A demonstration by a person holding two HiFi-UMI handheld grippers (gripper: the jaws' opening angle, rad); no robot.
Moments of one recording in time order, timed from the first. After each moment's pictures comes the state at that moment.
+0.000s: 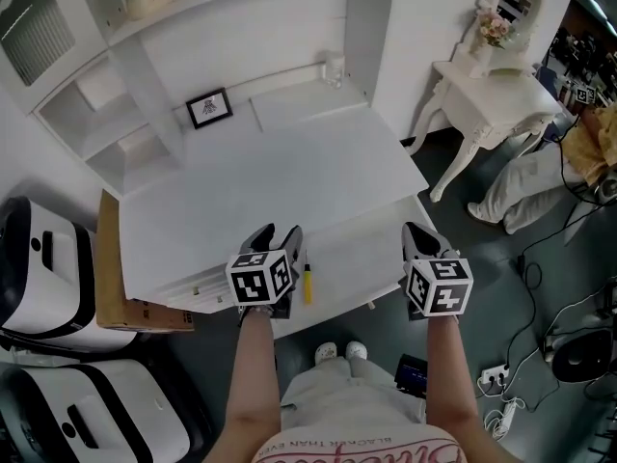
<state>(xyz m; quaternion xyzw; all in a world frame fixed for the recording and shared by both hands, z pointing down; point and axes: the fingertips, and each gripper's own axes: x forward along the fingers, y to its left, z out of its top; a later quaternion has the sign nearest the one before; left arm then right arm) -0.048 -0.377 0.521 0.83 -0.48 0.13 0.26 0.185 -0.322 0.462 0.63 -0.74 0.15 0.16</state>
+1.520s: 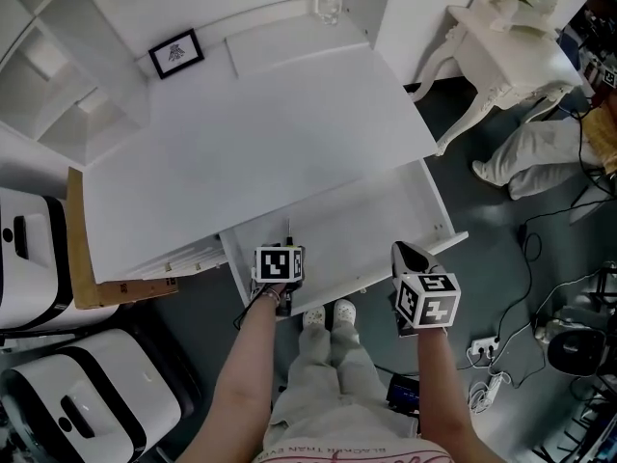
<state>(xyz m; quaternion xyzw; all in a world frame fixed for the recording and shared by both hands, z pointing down) -0.016 -0.326 0.772 0.71 -0.42 0.38 0.42 0.201 -0.293 0.618 0.59 -0.71 0.30 0.24</state>
